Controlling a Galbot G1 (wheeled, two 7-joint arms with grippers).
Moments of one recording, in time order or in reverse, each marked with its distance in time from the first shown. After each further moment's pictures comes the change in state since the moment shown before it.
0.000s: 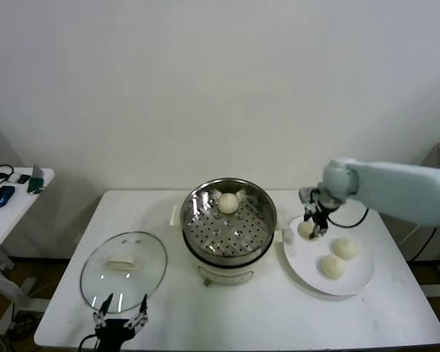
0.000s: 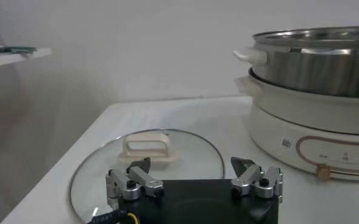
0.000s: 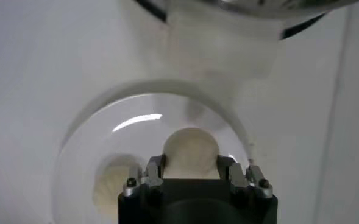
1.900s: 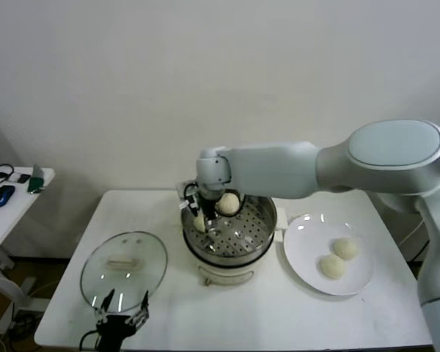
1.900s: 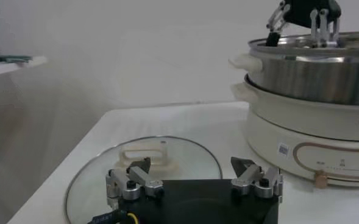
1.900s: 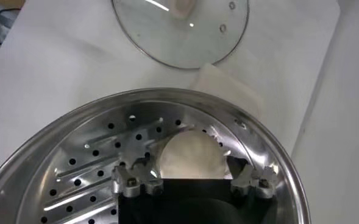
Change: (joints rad) left arm -0.011 0.000 0.008 -0.012 0.017 0.005 0.006; right arm -0.093 0.534 0.093 -0.080 0.196 -0.125 0.141
